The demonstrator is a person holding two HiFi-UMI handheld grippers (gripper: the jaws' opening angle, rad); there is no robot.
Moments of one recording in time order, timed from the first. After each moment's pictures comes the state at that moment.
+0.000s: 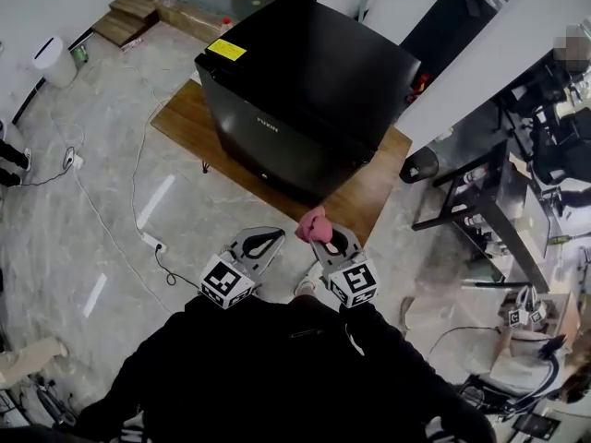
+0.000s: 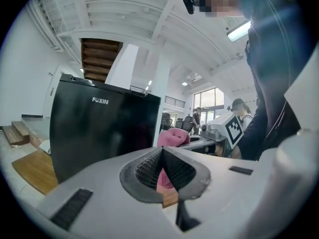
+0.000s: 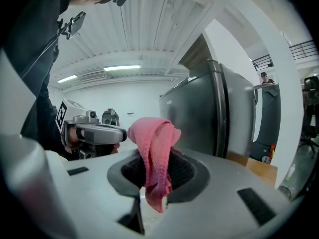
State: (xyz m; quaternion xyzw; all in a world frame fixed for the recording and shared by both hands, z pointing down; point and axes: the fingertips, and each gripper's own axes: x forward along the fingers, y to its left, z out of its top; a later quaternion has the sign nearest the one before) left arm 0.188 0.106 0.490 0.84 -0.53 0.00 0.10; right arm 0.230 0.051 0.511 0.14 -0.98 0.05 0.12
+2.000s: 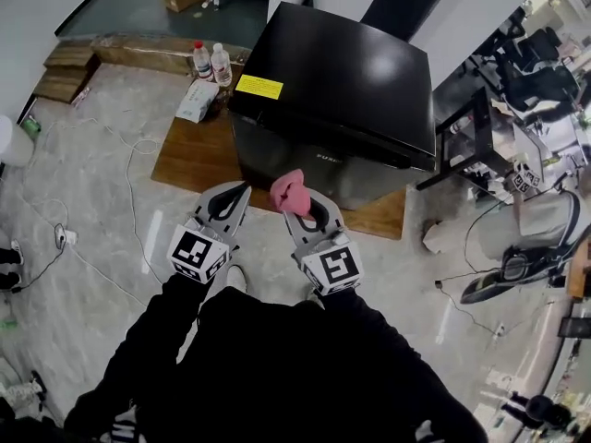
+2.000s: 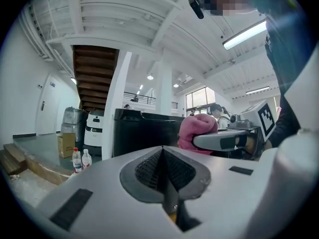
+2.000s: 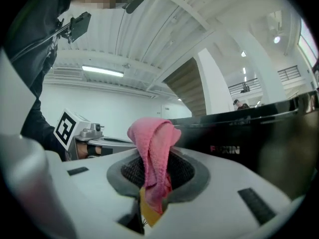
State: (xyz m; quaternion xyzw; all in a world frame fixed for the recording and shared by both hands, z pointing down) left arm -0.119 0.040 0.435 0.87 -0.50 0.02 0.03; right arm -0.048 0.036 0.422 0.31 -0.95 0.00 0.03
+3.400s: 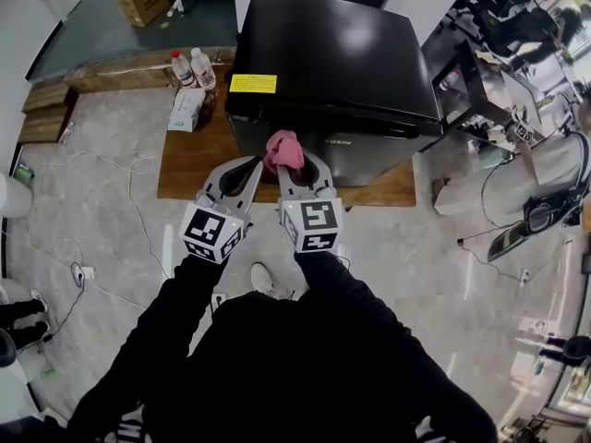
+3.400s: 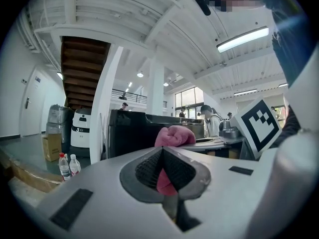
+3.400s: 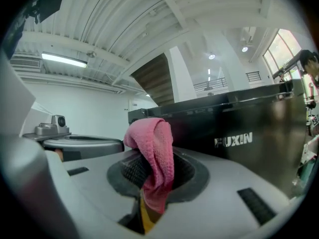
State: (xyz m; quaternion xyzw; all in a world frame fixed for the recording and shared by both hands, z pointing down) left arm -0.126 -0.007 0.430 0.90 -0.43 0.03 0.03; right arm -0.081 -0.040 0.443 0.50 -0.86 0.07 0.03
